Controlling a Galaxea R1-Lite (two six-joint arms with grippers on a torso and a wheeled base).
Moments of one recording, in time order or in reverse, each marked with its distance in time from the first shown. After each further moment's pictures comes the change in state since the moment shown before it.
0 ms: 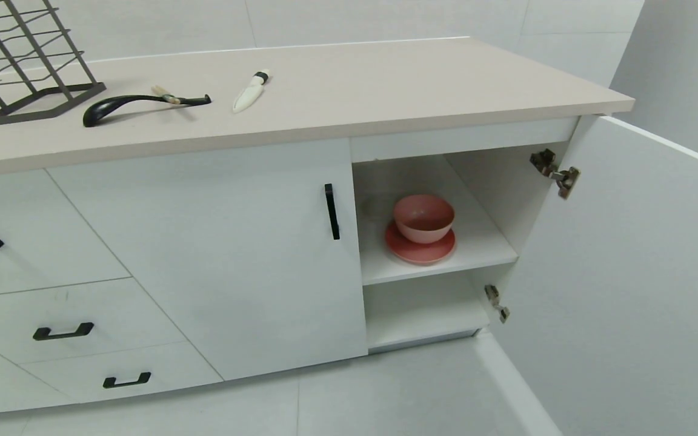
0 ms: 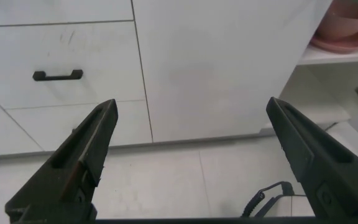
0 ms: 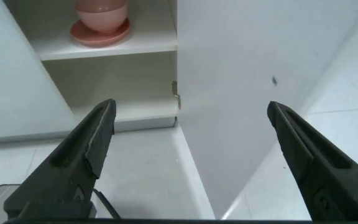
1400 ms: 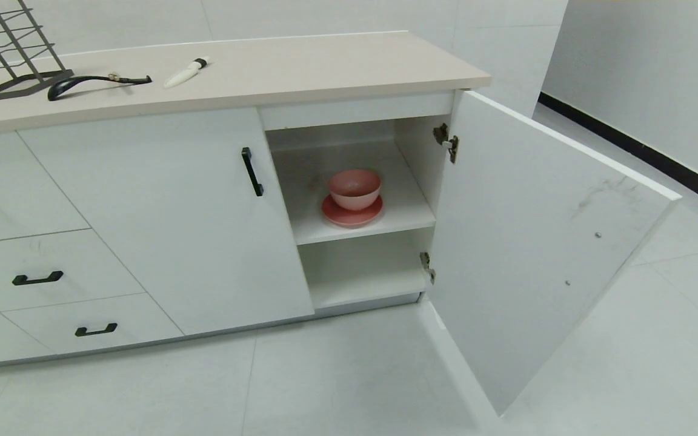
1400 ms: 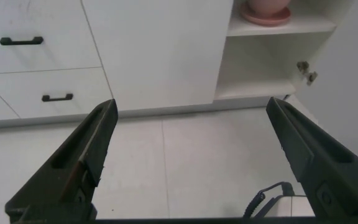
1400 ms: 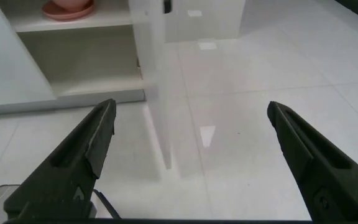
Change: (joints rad) left arm 0.000 0.000 0.000 -0.001 0.001 0.000; right arm 0.000 -0.002 0.000 0.002 0.000 0.001
